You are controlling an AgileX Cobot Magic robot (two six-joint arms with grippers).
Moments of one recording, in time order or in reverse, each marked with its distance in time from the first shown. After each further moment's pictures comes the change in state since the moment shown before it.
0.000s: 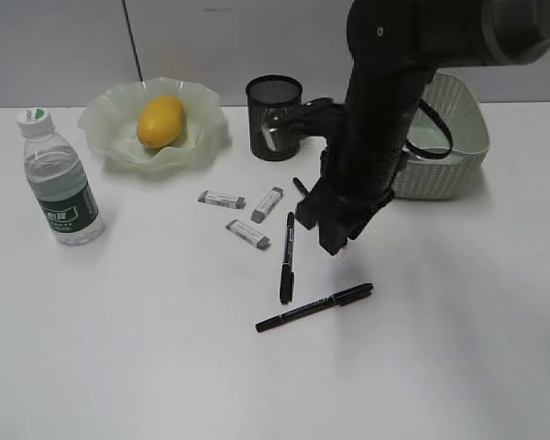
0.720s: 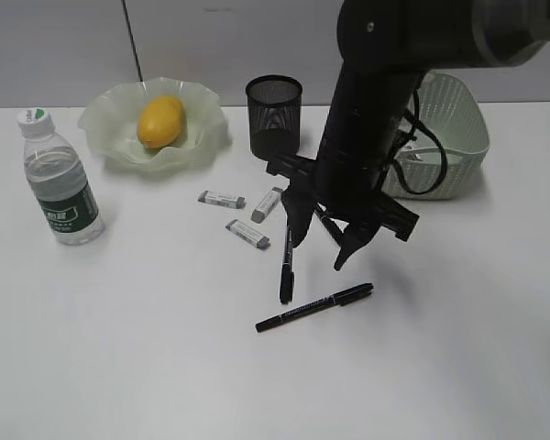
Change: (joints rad) left arm 0.000 0.000 0.000 0.000 0.000 0.000; right arm 0.028 0.006 -0.008 0.089 0.022 1.264
